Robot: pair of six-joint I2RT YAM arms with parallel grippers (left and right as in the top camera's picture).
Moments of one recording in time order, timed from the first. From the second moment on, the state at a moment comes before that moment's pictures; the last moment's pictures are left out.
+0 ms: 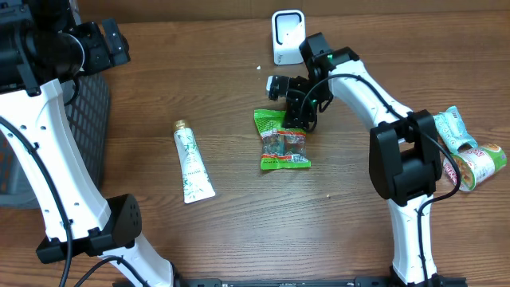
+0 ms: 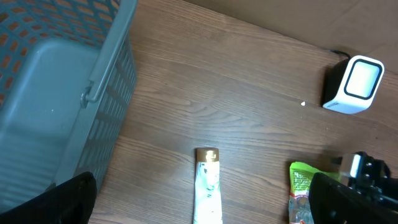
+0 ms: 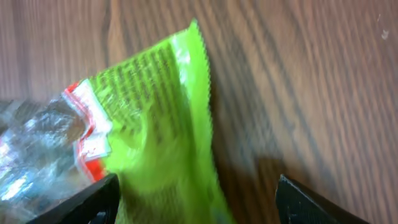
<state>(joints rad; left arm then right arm) 0.21 1.92 2.67 -1.69 0.06 -0.17 0.36 2.32 1.87 -0.91 -0.47 -1.00</state>
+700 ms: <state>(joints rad) 0.21 1.92 2.67 -1.69 0.06 -0.17 0.36 2.32 1.80 -0.82 -0.50 -0.45</state>
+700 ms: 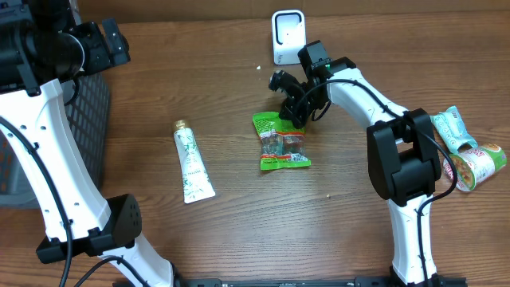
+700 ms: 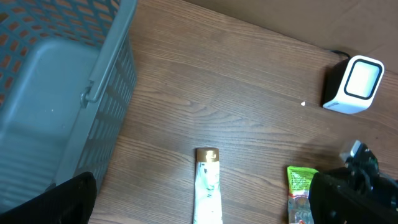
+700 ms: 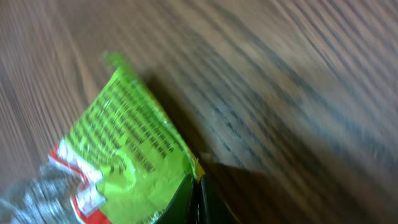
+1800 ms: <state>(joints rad) 0.21 1.92 2.67 -1.69 0.06 -0.17 0.19 2.32 1.91 -1.13 -0.44 0.20</state>
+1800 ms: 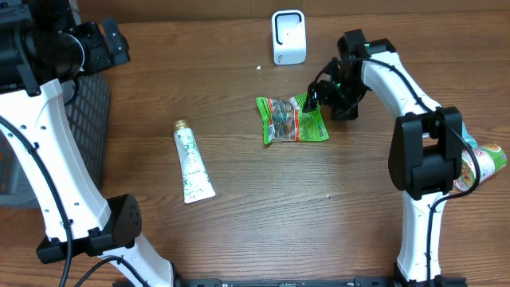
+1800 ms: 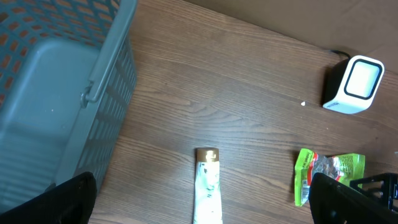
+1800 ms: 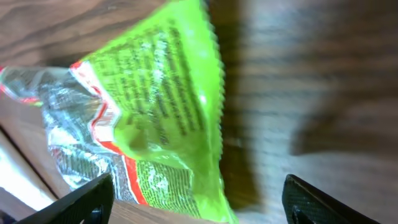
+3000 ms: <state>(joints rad) 0.21 1.92 2.67 -1.69 0.06 -0.17 0.24 2.31 1.68 -0.79 -0.92 0.06</state>
